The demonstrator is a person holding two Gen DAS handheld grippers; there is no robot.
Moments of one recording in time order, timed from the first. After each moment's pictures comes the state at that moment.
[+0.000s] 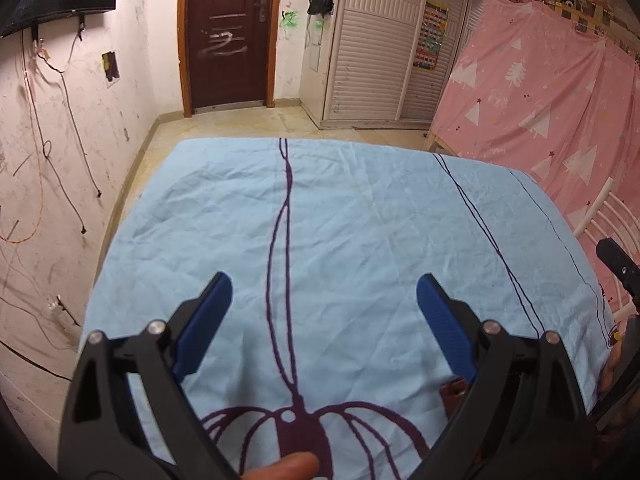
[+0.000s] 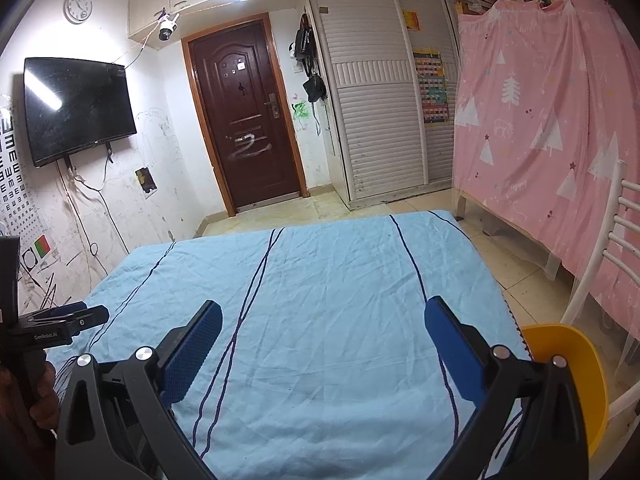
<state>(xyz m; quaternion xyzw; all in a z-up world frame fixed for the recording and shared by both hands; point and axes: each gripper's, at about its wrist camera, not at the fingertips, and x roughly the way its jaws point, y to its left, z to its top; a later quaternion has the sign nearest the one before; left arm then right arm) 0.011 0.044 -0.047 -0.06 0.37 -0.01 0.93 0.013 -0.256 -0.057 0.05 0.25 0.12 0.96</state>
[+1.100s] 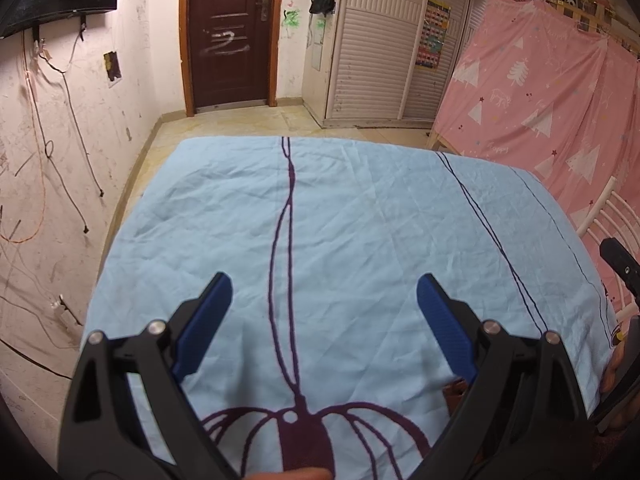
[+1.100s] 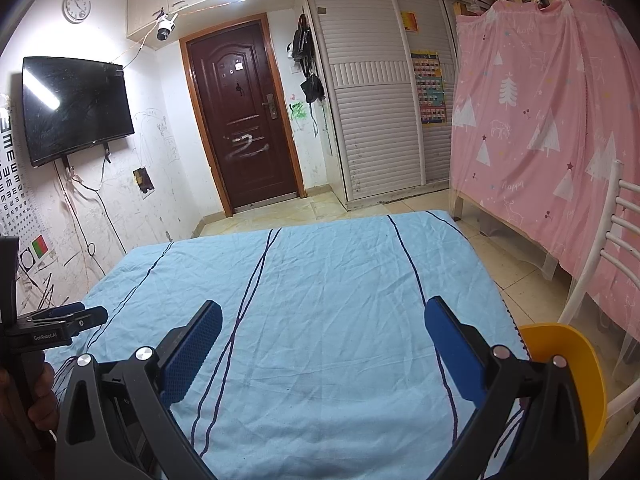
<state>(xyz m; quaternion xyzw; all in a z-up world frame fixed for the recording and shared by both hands) 0.011 0.042 -0.049 -0.06 0.37 -0.01 0.93 0.011 -0.257 -0.057 0.05 0.25 0.12 0.96</state>
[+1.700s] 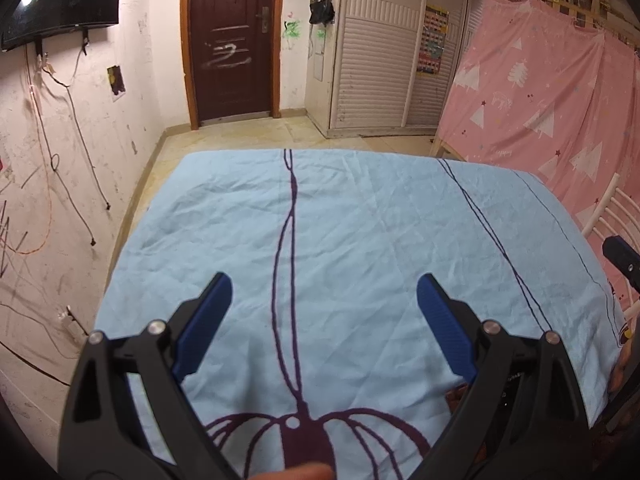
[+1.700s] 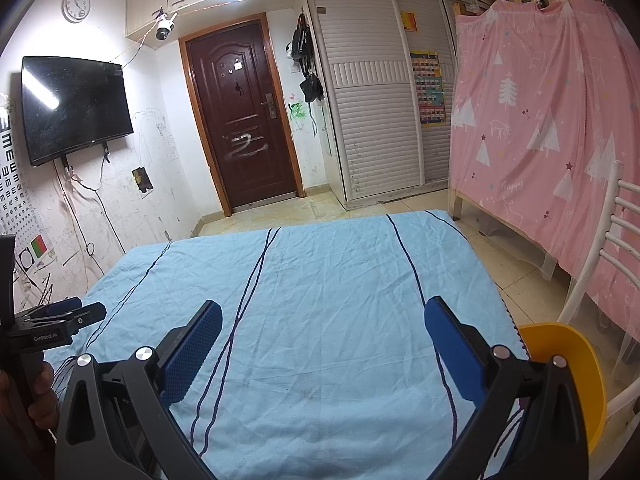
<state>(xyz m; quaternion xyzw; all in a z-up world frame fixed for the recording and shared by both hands) 0.007 0.036 -0.046 -0.04 0.36 0.00 0.93 0.012 -0.258 -0.057 0.05 0.25 0.12 0.96</state>
